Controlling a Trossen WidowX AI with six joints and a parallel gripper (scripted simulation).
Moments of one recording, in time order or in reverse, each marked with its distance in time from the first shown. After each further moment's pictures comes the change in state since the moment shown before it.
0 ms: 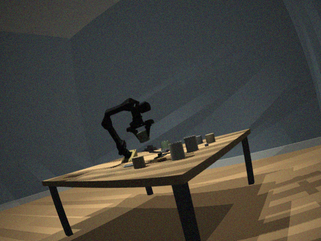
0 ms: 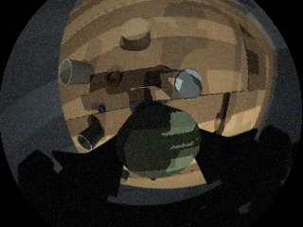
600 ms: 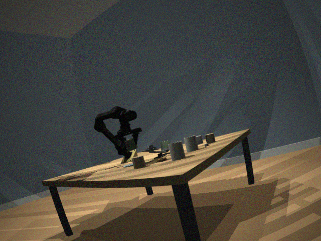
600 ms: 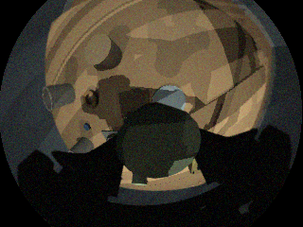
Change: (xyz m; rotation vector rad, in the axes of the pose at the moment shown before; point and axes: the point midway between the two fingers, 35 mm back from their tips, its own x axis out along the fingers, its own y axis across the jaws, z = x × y) arm 0.026 -0.075 0.056 0.022 0.024 -0.029
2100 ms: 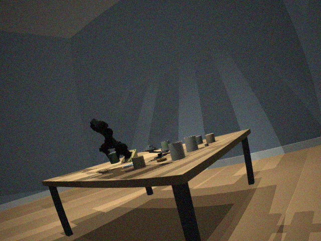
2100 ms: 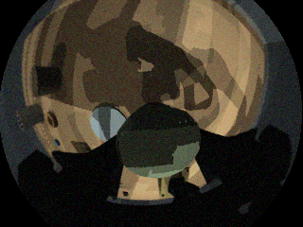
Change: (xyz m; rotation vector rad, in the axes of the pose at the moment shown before) arm 0.053 -0.152 0.023 0.020 -0.030 -0.067
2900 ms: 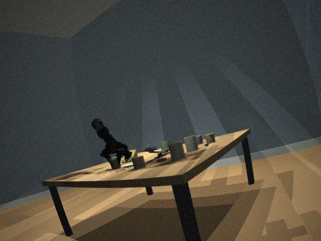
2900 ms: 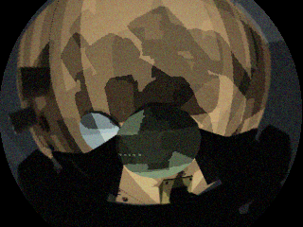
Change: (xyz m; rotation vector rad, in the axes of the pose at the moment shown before) arm 0.036 -0.002 0.000 0.001 -0.008 0.002
